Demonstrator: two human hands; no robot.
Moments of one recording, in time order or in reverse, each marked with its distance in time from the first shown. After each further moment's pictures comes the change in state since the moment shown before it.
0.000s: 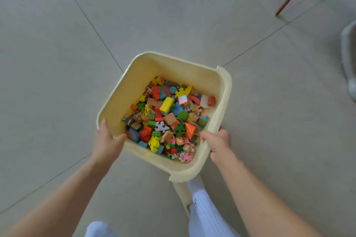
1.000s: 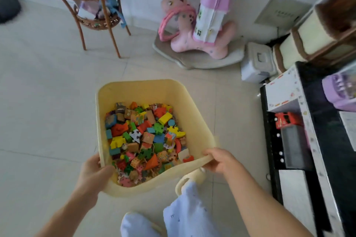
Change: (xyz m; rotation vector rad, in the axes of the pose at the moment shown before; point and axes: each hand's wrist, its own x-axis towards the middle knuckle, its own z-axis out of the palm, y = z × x) left_hand -0.421 0.186 -0.077 0.104 -0.596 0.387; right_hand -0.373 0.060 -0.382 0.946 0.074 0.450
